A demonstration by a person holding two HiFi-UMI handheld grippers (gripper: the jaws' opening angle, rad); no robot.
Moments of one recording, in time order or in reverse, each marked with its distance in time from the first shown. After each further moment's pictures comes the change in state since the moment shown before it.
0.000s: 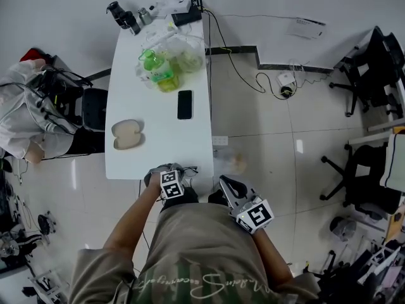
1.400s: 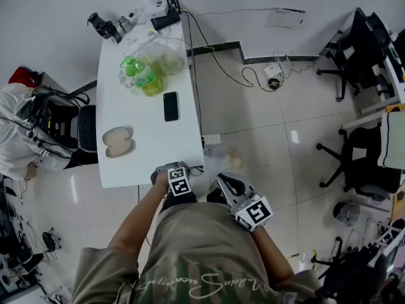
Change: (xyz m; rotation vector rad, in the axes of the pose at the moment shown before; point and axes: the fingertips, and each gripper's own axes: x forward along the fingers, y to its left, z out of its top) left arm 0.024 -0.003 0.058 0.084 -0.001 -0.076; right arm -0.020 -0.013 -0.002 0.017 -0.022 -0.076
